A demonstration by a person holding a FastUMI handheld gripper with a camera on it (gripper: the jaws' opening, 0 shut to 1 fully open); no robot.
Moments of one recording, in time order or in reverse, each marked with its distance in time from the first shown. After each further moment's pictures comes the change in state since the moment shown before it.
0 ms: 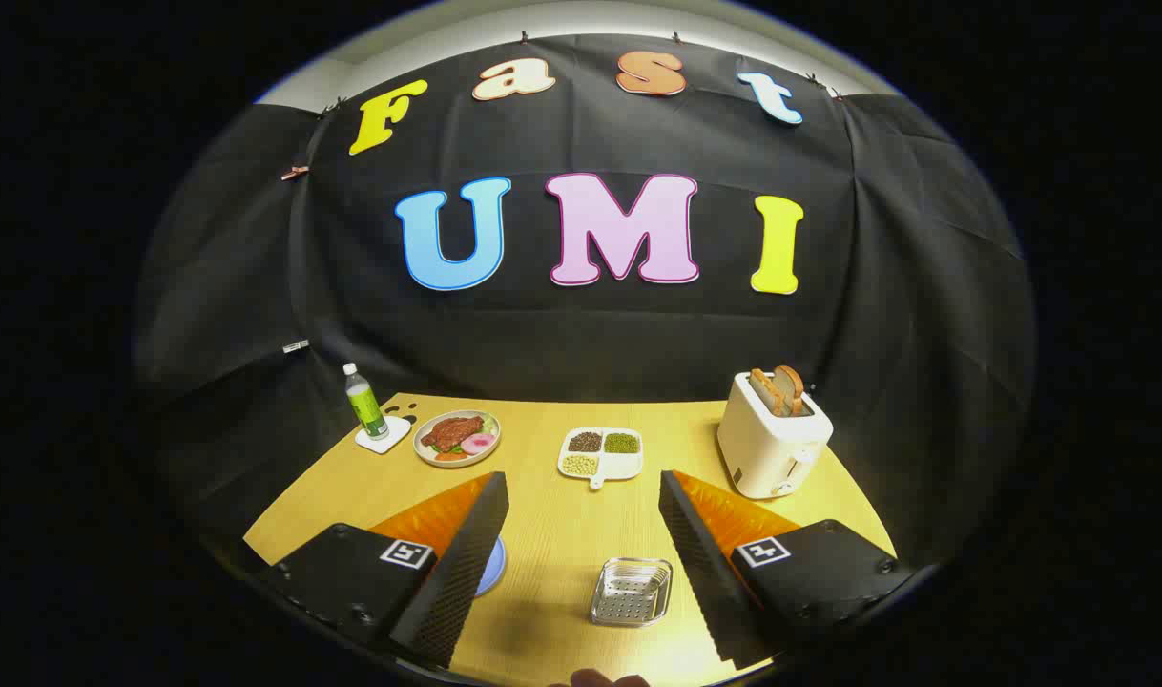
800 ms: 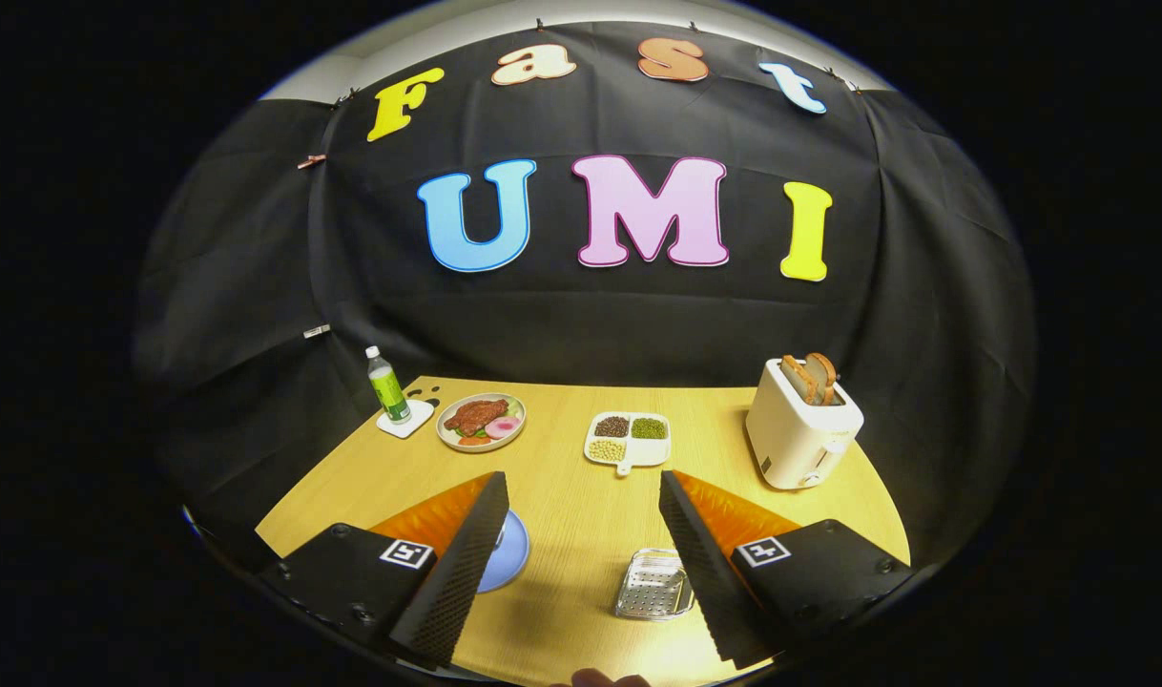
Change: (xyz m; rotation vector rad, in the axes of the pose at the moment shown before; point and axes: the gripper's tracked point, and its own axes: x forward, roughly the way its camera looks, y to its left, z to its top) arm 0.008 0.025 -0.015 -0.012 0.064 0.069
